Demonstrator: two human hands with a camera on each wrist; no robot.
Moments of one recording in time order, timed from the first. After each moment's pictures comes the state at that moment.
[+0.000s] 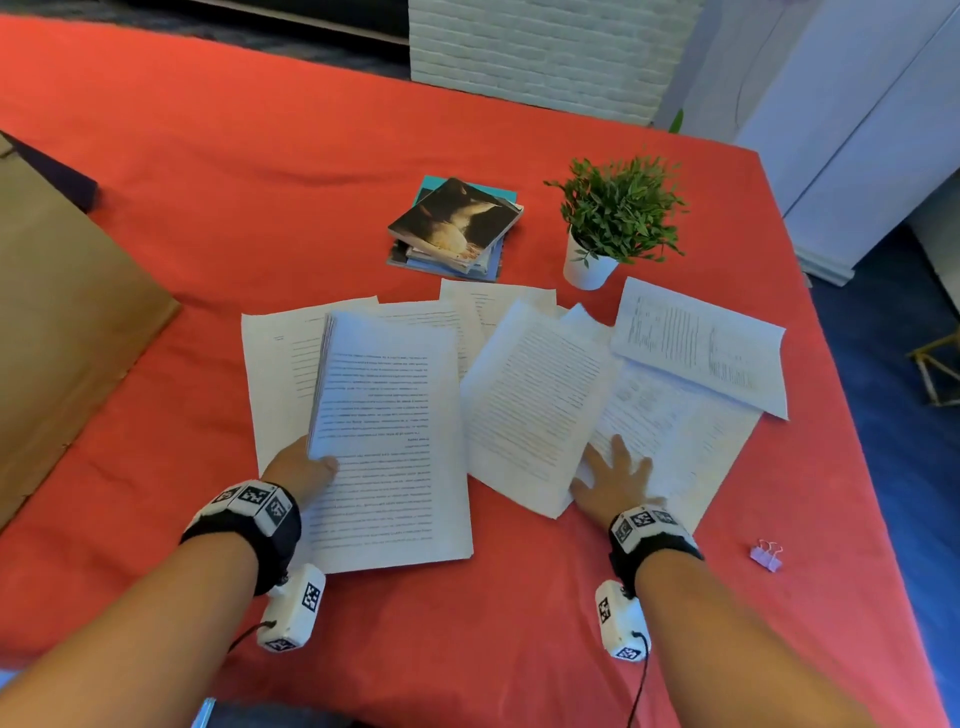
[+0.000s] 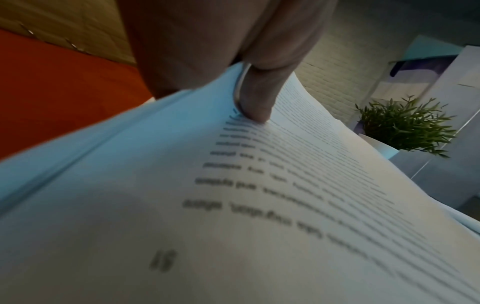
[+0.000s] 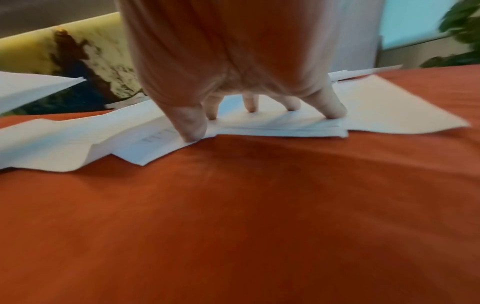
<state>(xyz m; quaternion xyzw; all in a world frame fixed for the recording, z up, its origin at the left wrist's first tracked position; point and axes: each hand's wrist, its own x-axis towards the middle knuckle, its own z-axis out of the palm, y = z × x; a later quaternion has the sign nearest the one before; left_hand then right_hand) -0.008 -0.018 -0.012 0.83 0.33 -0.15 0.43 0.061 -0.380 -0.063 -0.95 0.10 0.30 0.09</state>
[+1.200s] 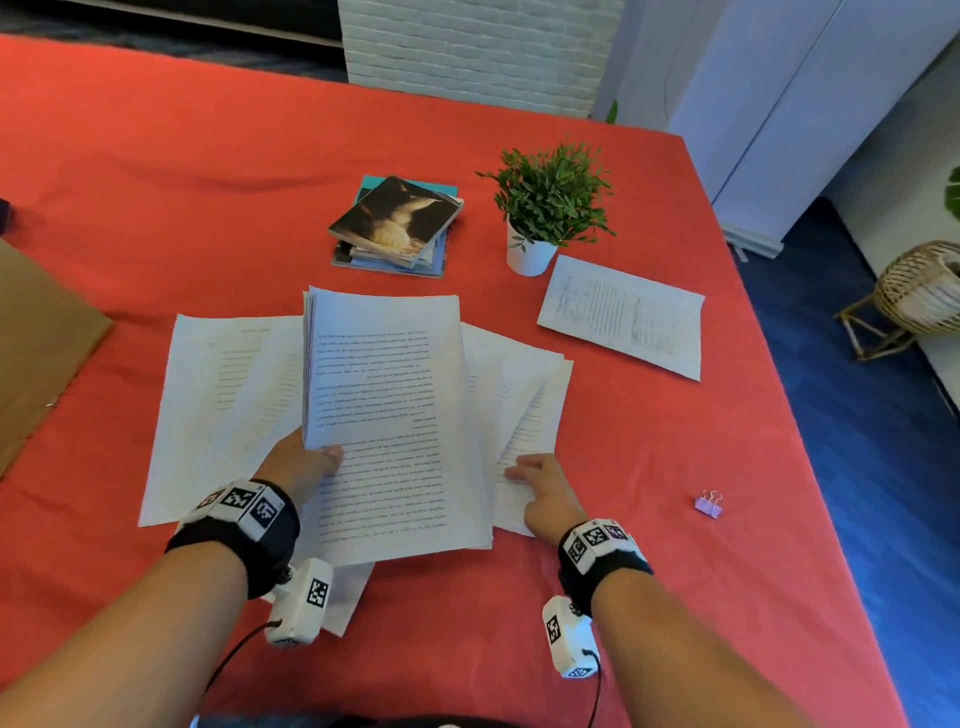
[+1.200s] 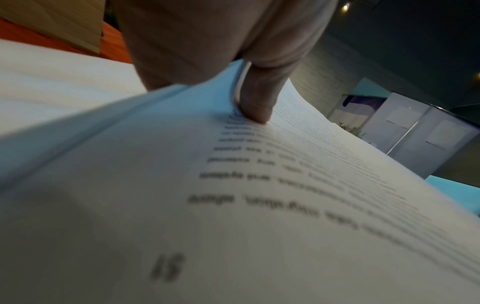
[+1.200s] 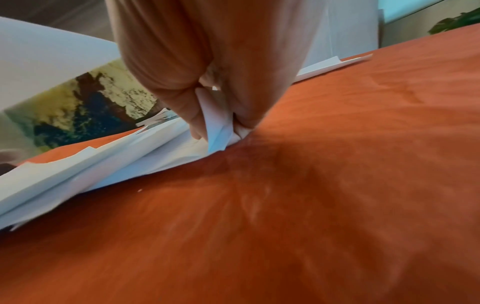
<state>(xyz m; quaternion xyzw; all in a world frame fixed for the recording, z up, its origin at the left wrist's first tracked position) -0.003 -0.063 -0.006 0.74 0.31 -0.12 0.58 -0.002 -0.365 -0.052 -0.90 -0.01 0.20 0.38</state>
